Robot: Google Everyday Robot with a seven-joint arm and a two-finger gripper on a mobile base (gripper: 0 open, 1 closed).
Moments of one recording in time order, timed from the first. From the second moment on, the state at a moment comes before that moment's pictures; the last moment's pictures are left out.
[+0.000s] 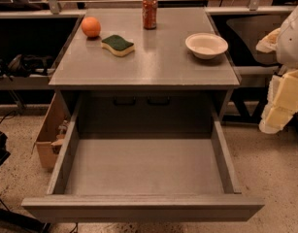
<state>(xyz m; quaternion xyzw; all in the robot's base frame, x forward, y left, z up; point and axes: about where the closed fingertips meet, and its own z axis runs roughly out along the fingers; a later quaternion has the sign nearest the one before) 0.438 -0.216 0.977 -0.60 0.78 -0.04 0.16</state>
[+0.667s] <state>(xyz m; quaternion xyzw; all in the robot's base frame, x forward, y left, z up) 0.451 -0.211 0.970 -0.60 0.78 -0.03 0.19</state>
